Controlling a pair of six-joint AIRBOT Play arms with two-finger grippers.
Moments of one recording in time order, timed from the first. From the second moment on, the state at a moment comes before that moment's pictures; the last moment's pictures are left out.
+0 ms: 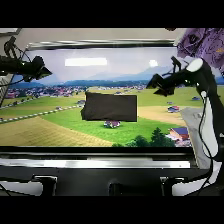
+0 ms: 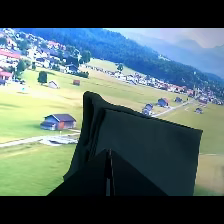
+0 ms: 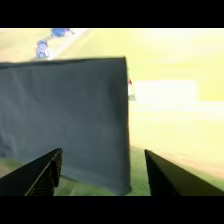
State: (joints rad) left arm 0.14 -1.62 1.84 1.01 -1.29 -1.70; right arm -0.09 -1.71 1.65 -0.95 1.32 1.60
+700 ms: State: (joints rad) left arm 0.16 -1.62 1.84 1.01 -1.29 -1.70; right arm -0.05 -1.86 1.29 -0.55 1.11 1.27
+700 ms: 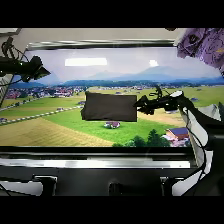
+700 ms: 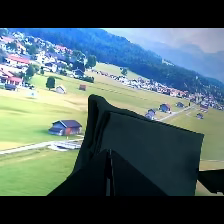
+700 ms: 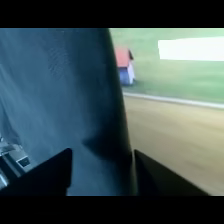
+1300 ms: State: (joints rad) left arm 0.16 -1.62 1.84 1.01 -1.29 -1.70; right arm -0.10 -1.83 1.58 -0.54 1.07 1.33
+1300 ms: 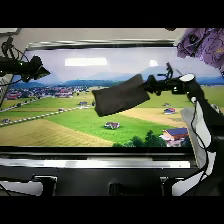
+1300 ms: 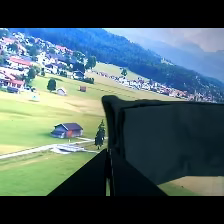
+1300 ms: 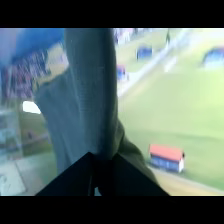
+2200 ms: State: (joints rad) left arm 0.16 -1.62 1.84 1.01 -1.30 -1.70; right arm -0.46 -1.55 1.80 -1.13 1.04 1.88
